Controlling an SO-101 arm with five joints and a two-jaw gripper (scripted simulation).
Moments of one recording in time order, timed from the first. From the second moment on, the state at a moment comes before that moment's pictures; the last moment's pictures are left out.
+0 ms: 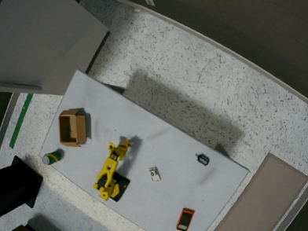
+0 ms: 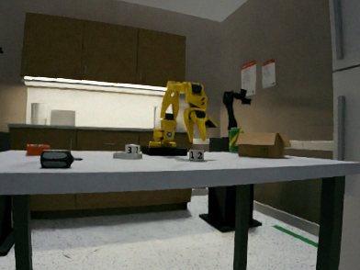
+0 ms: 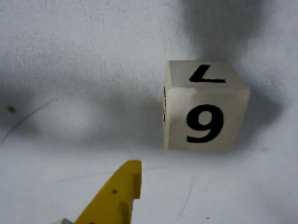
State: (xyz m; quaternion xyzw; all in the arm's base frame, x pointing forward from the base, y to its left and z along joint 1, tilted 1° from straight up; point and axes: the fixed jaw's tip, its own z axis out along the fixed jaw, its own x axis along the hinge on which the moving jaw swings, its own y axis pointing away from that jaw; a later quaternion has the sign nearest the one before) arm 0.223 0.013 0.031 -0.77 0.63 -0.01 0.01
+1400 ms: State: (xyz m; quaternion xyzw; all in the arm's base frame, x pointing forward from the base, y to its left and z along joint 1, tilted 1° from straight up) arm 0.223 0.013 -0.008 -0.77 0.63 -0.01 0.01
